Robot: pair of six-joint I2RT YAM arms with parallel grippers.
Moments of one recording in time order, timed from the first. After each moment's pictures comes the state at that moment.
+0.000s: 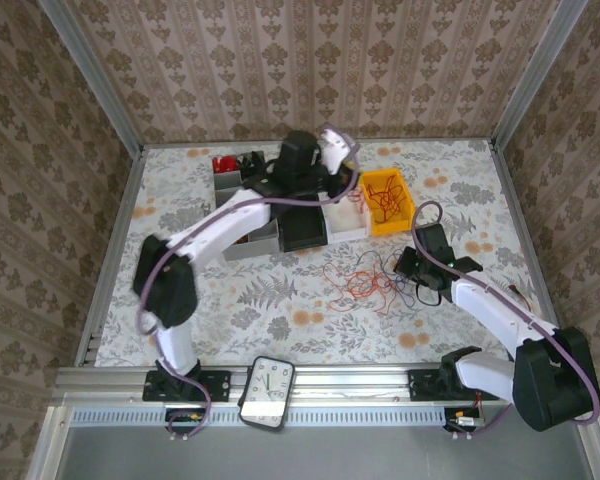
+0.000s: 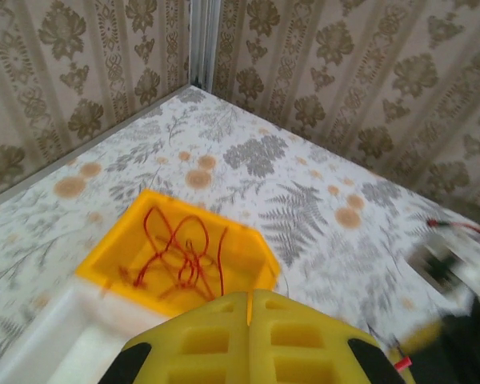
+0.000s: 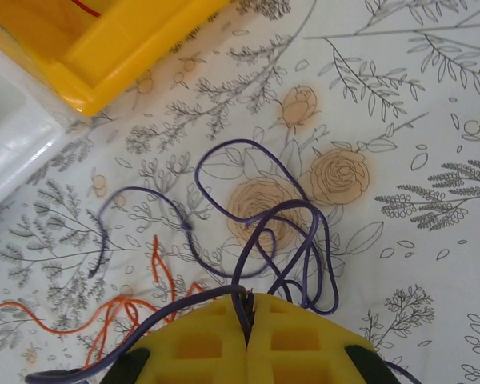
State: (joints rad) left arm -0.75 1.90 1.67 -0.13 0.40 -0.04; right arm 0.26 1.14 0.61 -0.43 0.06 0.71
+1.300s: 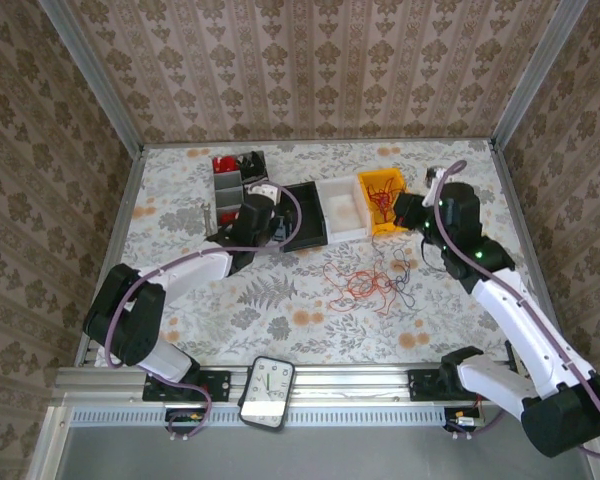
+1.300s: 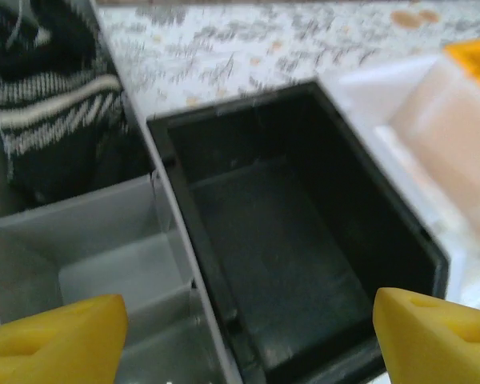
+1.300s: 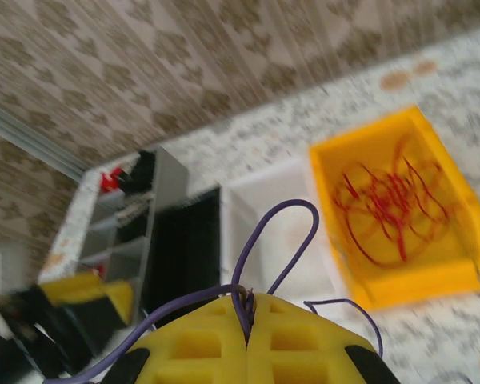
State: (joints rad) left arm -0.65 1.52 0.87 0.06 -0.20 -0.32; right arm 0.28 1.03 0.96 -0.31 -0.06 0.53
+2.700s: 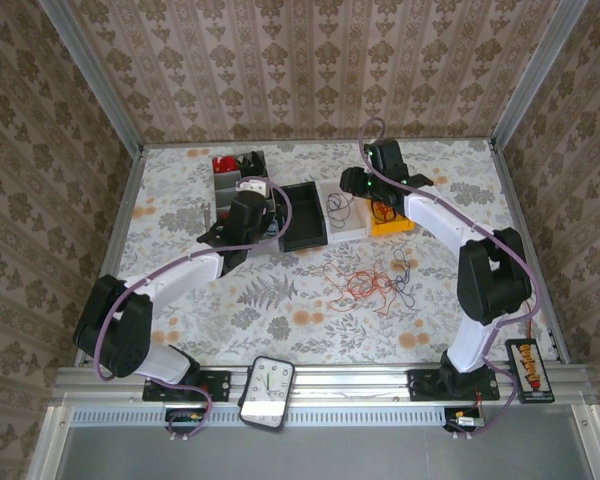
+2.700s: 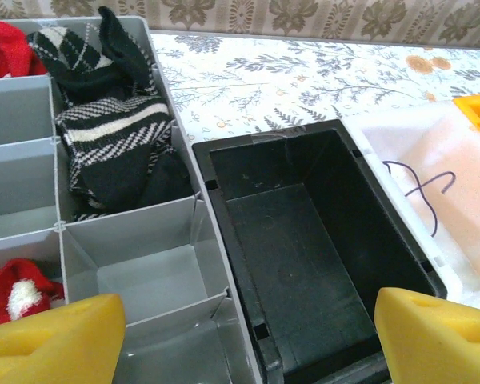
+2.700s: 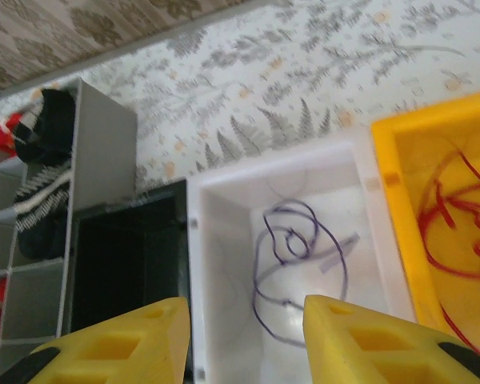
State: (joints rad) left arm -0.62 1.45 0.89 0.01 -0.22 -0.36; right arm 0.33 1.75 1.35 -0.30 -0.09 0.51
